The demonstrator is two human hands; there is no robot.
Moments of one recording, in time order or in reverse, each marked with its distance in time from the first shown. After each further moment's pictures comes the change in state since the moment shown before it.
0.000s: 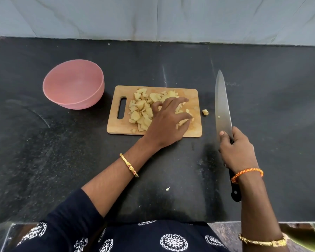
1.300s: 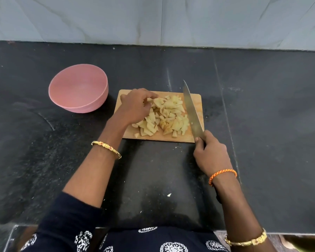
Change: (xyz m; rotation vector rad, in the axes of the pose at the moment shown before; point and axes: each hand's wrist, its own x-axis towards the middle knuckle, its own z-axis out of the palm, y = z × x) left_hand 0.028 -0.070 -0.060 -0.100 -0.294 -0.476; right_hand -0.006 -0.020 0.040 -0.125 -0.158 -0.099
